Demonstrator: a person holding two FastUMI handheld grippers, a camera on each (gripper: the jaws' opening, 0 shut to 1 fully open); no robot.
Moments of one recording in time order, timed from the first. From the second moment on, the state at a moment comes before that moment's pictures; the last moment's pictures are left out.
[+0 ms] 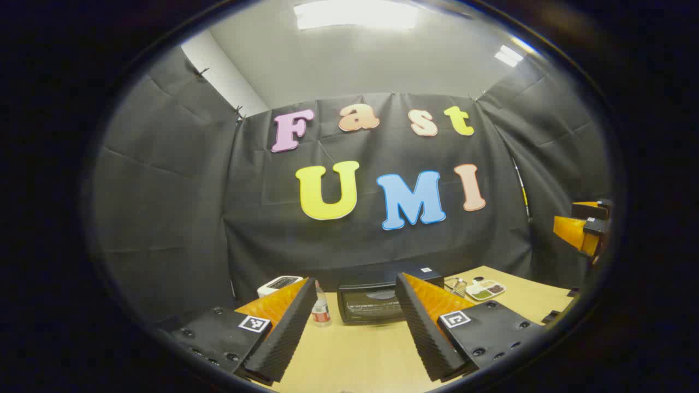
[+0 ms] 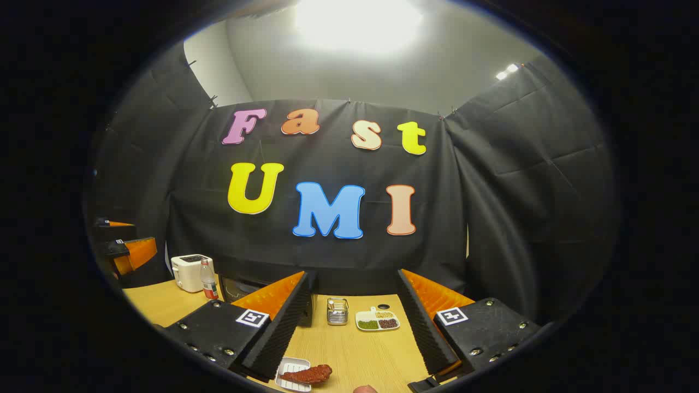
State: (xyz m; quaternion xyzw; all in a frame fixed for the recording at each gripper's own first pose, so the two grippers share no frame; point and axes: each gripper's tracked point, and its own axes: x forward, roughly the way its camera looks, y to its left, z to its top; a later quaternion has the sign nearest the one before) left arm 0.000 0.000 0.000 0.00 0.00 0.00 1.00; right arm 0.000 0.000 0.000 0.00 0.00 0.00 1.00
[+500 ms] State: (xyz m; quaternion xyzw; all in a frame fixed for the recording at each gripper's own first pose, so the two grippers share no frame) left arm 0.011 -0.010 0.001 0.01 0.00 0.00 1.00; right arm 0.015 -0.017 -0.004 0.01 0.00 -0.01 1.00
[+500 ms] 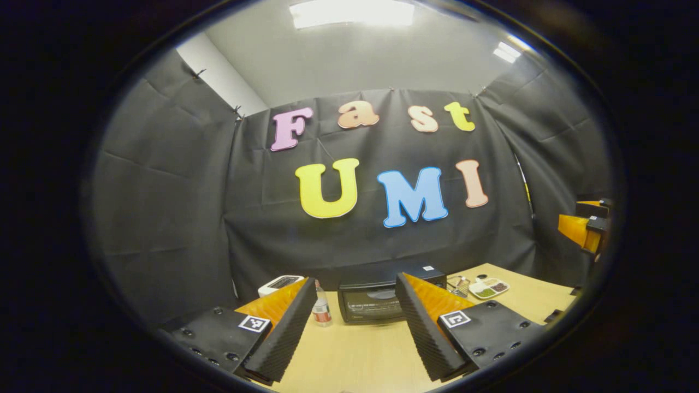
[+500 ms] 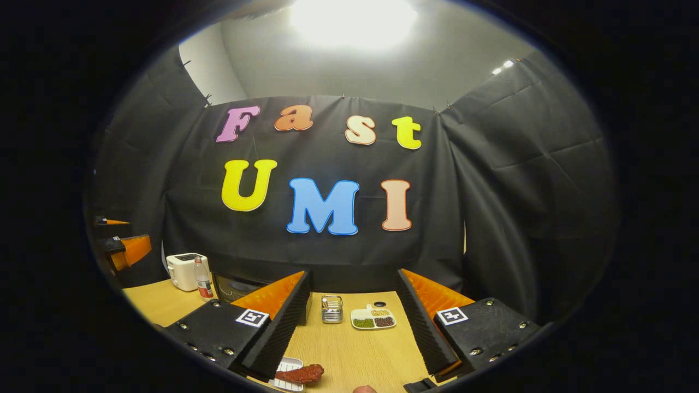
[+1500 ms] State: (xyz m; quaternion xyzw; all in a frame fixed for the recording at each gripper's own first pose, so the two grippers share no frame) left arm 0.033 -0.064 0.014 0.01 -0.02 0.03 1.00; right arm 0.025 -0.028 -0.010 0.01 -0.01 0.07 1.00
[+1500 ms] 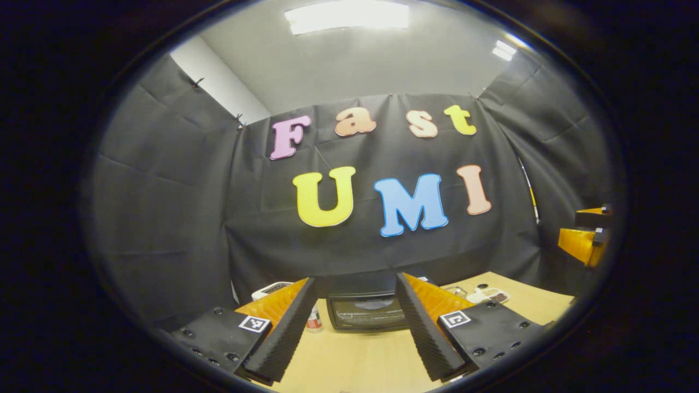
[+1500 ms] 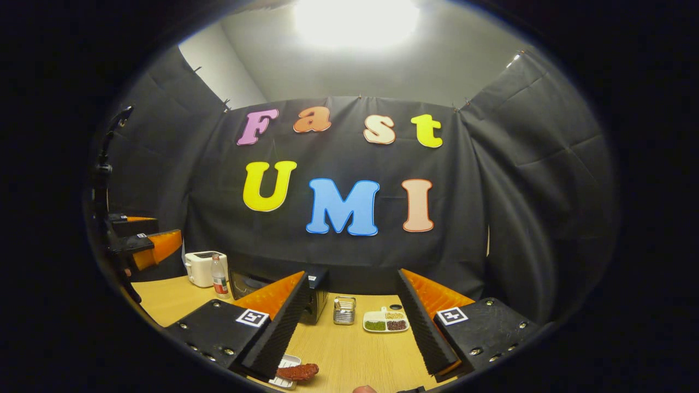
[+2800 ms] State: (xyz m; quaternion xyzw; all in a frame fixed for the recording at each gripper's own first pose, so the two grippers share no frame) left arm 0.319 -0.099 -0.139 0.00 0.05 -0.08 1.00; right arm 0.064 -0.036 -0.011 -0.05 0.03 -0.11 0.99
